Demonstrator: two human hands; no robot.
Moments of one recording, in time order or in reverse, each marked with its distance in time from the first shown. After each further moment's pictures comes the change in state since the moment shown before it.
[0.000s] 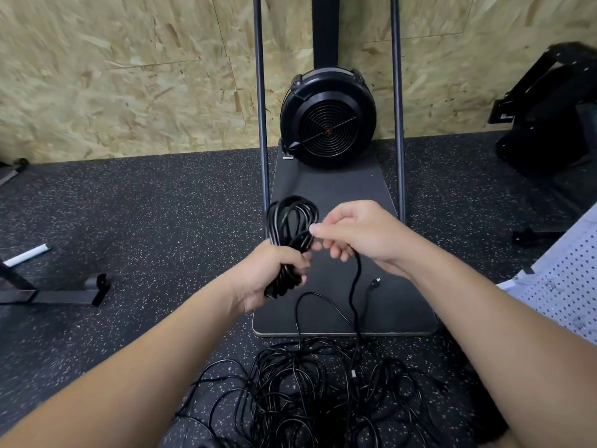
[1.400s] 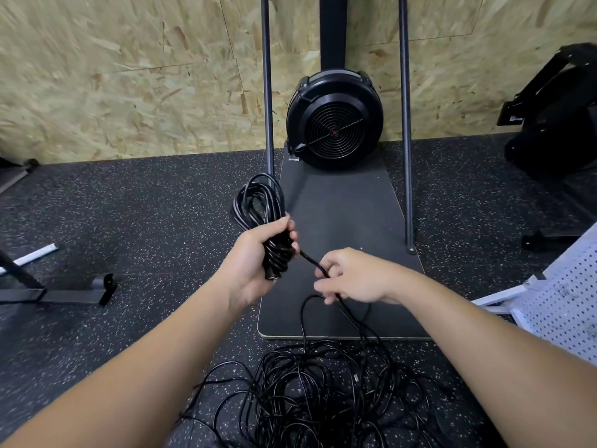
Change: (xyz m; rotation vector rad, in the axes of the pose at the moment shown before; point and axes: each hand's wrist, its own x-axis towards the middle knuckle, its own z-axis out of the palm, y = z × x) left_hand 0.008 0.013 -0.020 -0.482 0.146 0.134; right_hand 0.020 0.063 0.035 -0.307 -0.274 0.105
